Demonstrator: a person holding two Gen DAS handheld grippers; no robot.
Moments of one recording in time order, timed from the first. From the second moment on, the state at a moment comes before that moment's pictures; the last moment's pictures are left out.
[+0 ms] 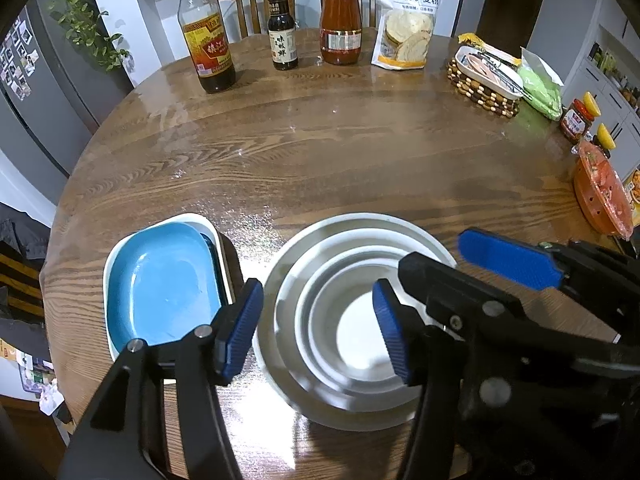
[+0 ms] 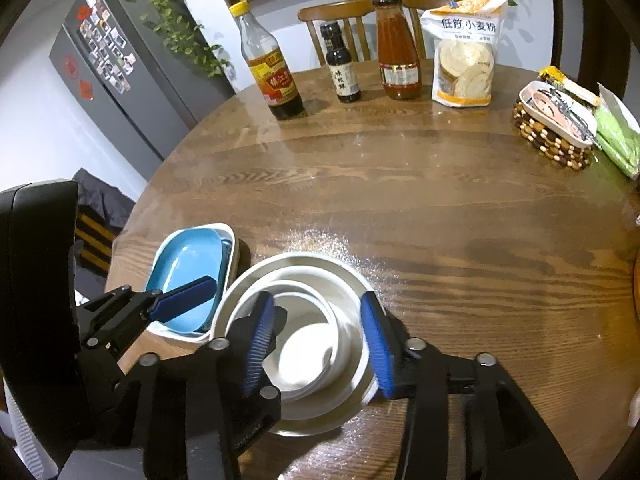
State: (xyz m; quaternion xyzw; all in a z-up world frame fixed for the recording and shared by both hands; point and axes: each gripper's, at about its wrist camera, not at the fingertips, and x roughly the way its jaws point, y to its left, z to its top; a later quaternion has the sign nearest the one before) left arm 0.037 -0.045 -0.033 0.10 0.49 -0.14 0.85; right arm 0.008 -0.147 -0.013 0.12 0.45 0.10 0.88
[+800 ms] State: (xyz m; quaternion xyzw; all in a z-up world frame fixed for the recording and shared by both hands) left arm 0.045 -0.018 -0.019 0.06 0.49 -0.12 0.86; right arm 0.000 -0.167 0.007 0.14 0.42 0.09 0.89
